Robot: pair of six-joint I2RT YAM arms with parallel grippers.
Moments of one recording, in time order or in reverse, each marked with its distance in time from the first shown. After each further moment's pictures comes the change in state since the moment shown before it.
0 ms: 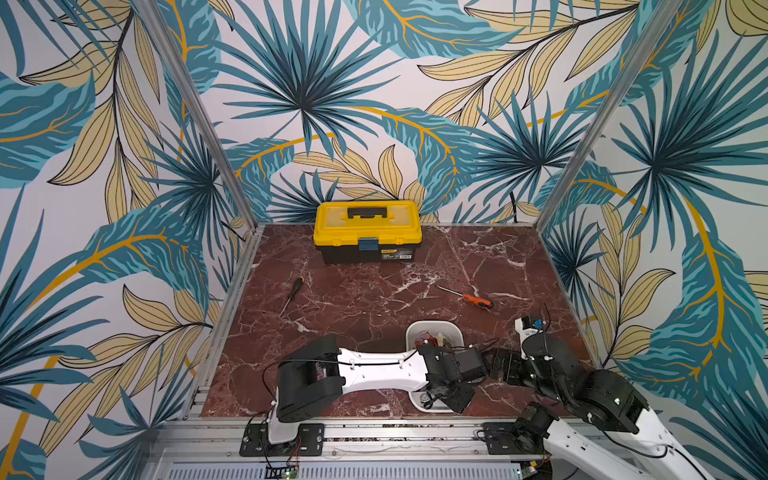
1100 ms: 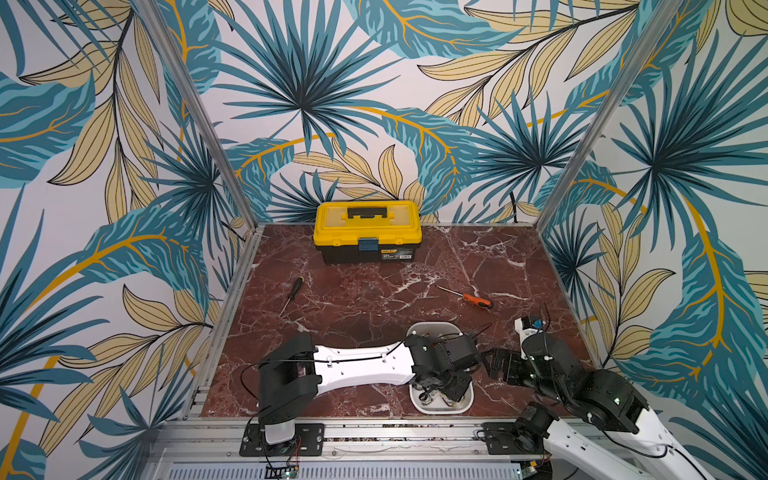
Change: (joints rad) left arm 0.039 -0.106 -0.028 0.008 -0.036 -0.011; right arm 0.000 0.001 0.000 0.000 -0.003 0.000
